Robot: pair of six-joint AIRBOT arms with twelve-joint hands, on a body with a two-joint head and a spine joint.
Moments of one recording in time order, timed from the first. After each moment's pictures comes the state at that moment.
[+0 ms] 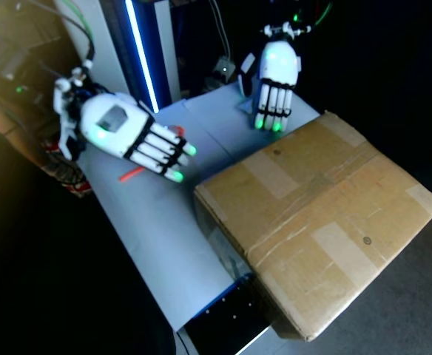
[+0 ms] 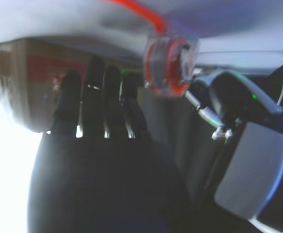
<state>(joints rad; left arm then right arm) 1.17 -0.82 0.66 2.90 0.67 -1.95 -1.25 -0.78 0.59 -2.84 -0.87 2.03</state>
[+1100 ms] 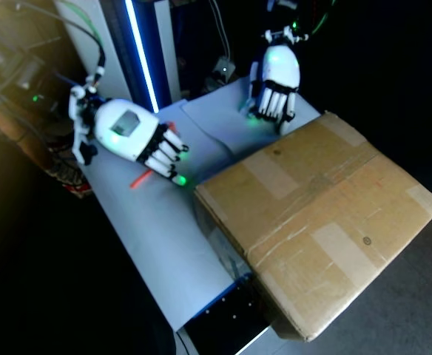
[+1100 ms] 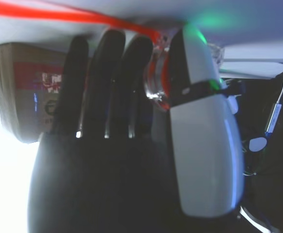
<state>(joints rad) 1.24 -0.88 0.71 2.87 0.82 -1.95 -1.21 -0.83 0.63 -2.84 -0.89 2.03</state>
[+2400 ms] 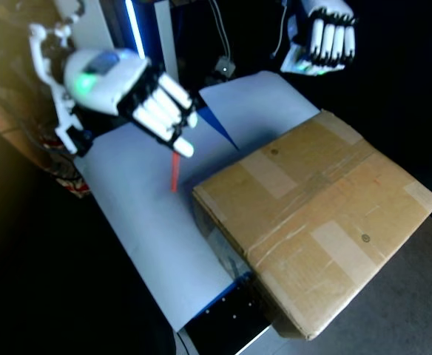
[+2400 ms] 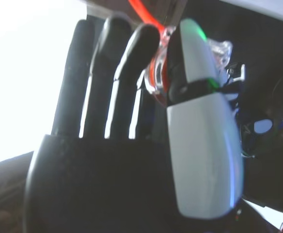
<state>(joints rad) 1.03 -0.56 0.62 2.95 1.09 -1.96 -1.02 -0.59 0.56 -2.98 -1.07 2.03</state>
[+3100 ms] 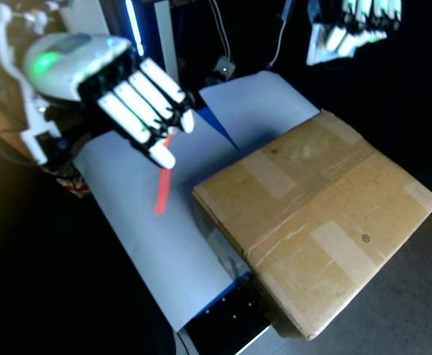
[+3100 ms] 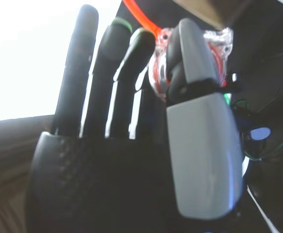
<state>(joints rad) 0.54 -0.77 0.80 2.98 0.88 -1.75 -0.82 -0.55 0.68 -2.98 -1.02 1.92</state>
